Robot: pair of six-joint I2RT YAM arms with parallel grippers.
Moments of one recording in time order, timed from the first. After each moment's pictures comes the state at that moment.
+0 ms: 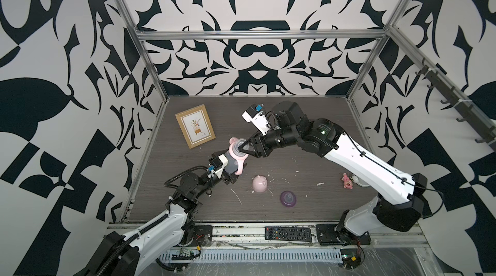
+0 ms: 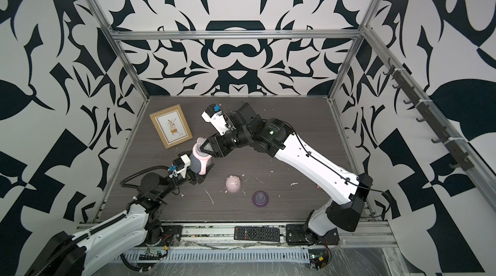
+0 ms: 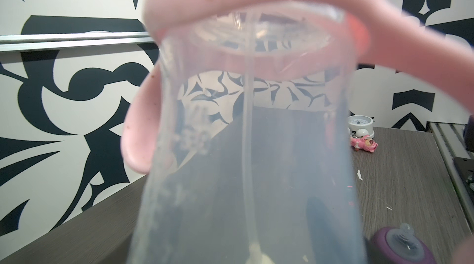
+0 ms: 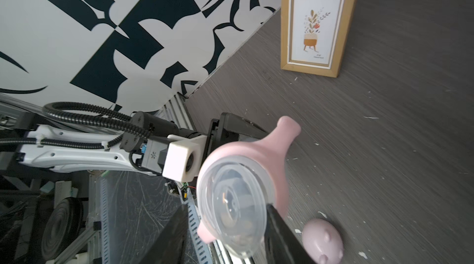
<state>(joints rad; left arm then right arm) -0.58 0.84 0.09 0.96 0.37 0.09 0.91 1.51 1.74 -0.85 -0.38 0.31</state>
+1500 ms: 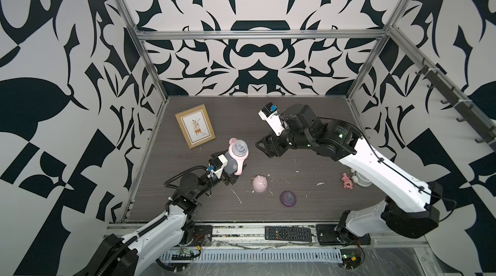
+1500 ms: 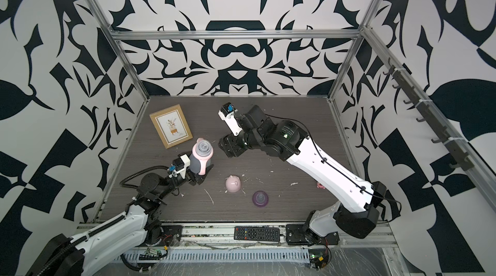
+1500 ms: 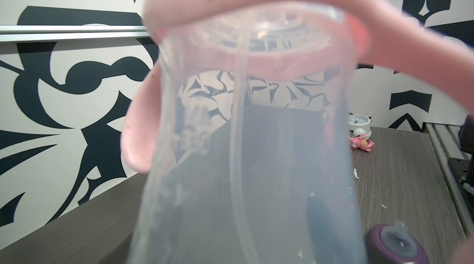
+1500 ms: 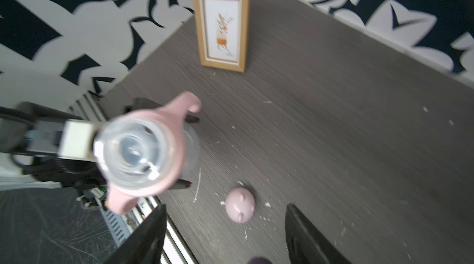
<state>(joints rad) -0.58 0.81 0.09 0.92 0.37 0.08 0.92 1.42 1.68 -1.04 0.02 0.24</state>
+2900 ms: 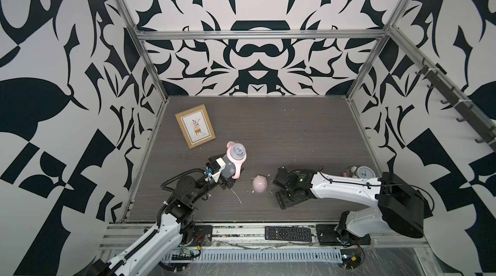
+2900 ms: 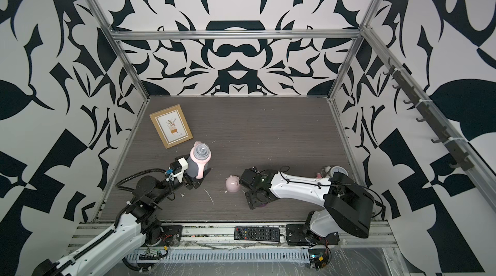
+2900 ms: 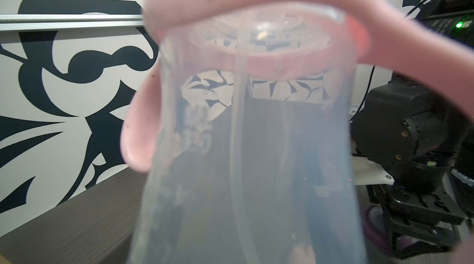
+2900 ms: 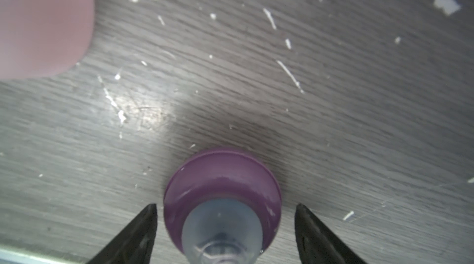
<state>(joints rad) -0.58 0.58 0.09 0.63 0.37 0.10 1.03 1.43 0.74 -0.76 0.08 0.70</state>
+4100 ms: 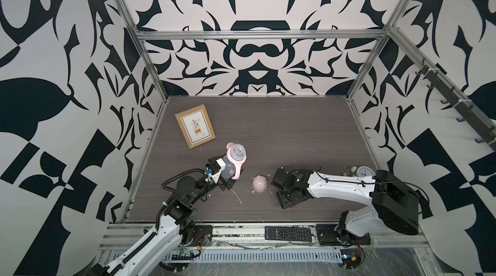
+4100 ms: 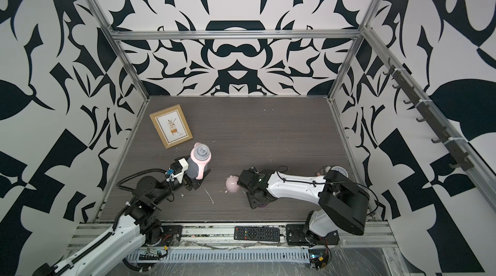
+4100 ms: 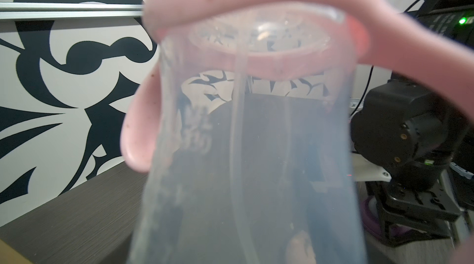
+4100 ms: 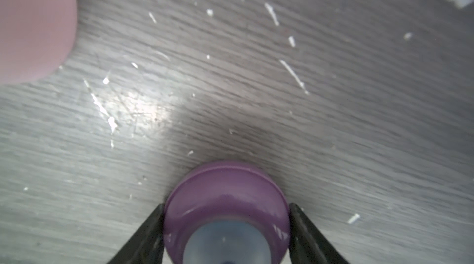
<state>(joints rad) -0.58 0.54 0.09 0.55 0.36 0.11 1.04 1.45 0.77 -0.79 0.10 0.70</state>
